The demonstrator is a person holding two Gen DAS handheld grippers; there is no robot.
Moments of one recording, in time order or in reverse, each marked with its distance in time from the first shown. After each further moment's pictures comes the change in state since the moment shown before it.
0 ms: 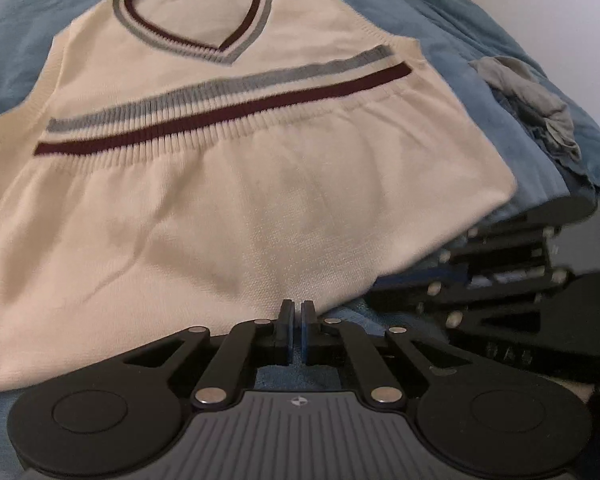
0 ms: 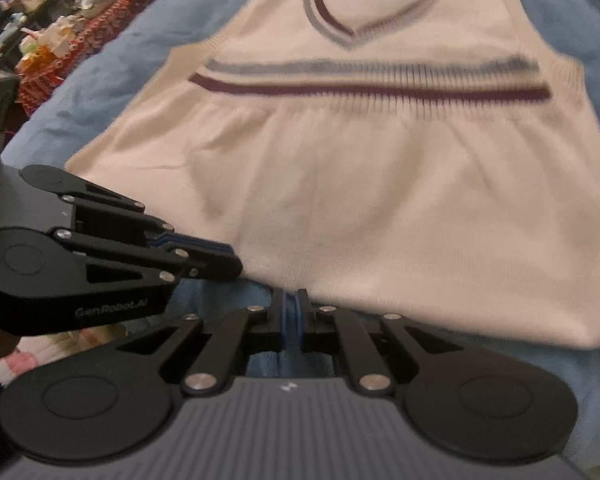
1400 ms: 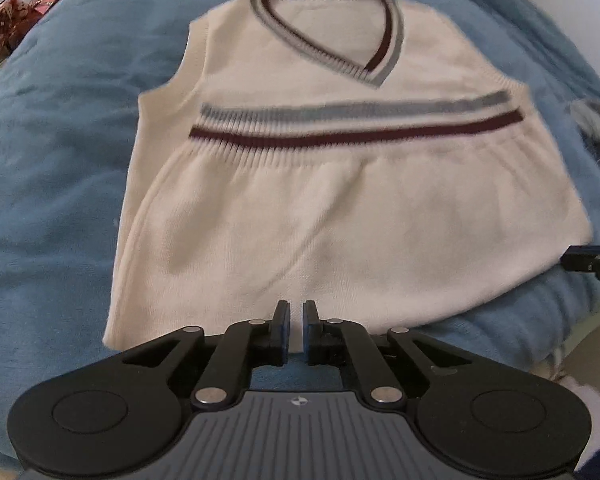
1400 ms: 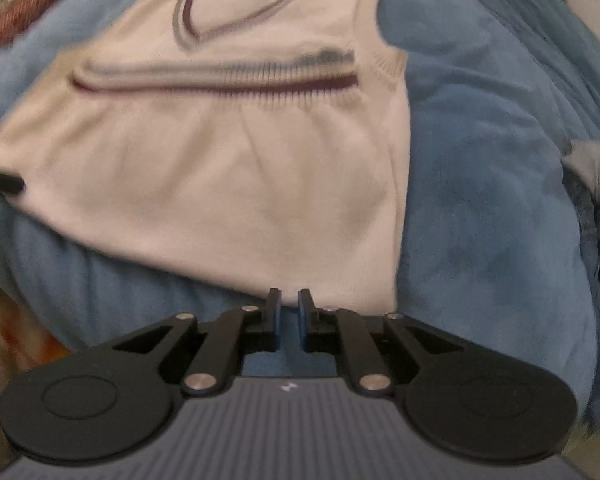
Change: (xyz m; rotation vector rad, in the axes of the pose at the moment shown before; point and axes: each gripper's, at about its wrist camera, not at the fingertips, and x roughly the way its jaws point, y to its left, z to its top) left arm -0.044 0.044 0.001 -0.159 -0.003 0.221; right arm -0.060 -0.072 -0.027 0.058 0.004 -0.291
